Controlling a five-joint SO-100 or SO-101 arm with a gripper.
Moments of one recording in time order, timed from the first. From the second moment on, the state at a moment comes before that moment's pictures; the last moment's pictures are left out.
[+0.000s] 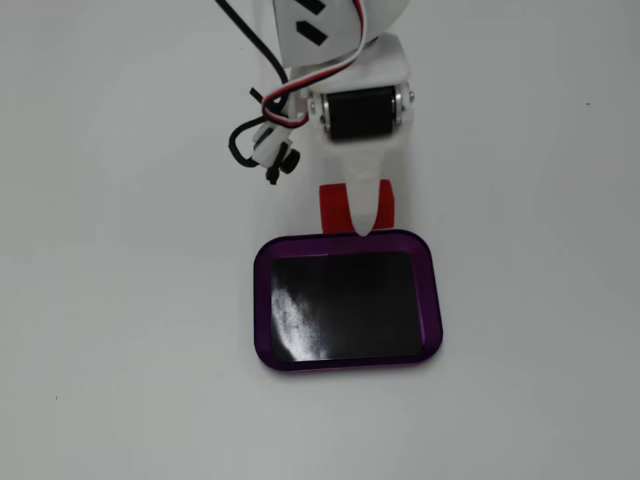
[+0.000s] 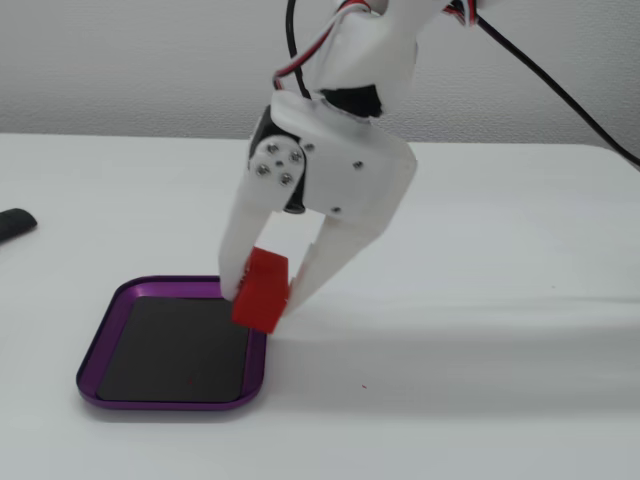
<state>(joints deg) -1.1 85.3 90.7 48.3 -4.5</state>
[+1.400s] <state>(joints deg) -1.2 99.4 52.3 97.7 -4.5</state>
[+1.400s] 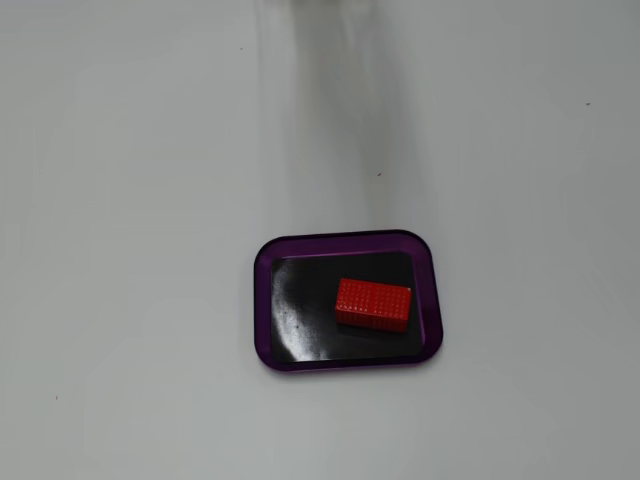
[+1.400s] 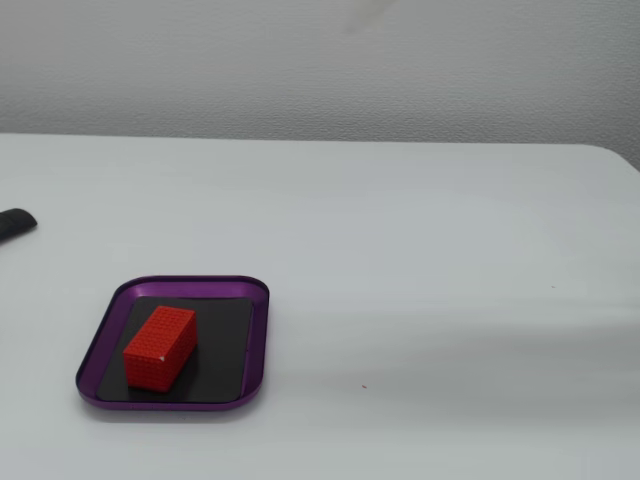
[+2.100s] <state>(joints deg) 6.8 188.7 158.5 64.0 -4.5</state>
